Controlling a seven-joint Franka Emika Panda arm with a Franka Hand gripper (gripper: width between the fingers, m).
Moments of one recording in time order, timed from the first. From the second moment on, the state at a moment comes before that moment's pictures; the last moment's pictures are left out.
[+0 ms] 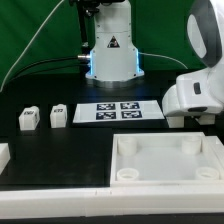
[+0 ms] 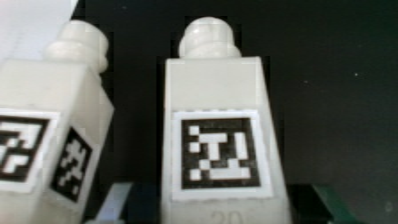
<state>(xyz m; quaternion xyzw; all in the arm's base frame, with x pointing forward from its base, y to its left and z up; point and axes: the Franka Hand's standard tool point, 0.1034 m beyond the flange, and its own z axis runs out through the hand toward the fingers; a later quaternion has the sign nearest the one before) 0.385 0.179 0.022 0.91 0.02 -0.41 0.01</state>
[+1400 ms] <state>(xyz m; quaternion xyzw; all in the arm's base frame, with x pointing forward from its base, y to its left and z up) 0.444 0.142 0.095 1.00 0.02 -0.07 -0.03</state>
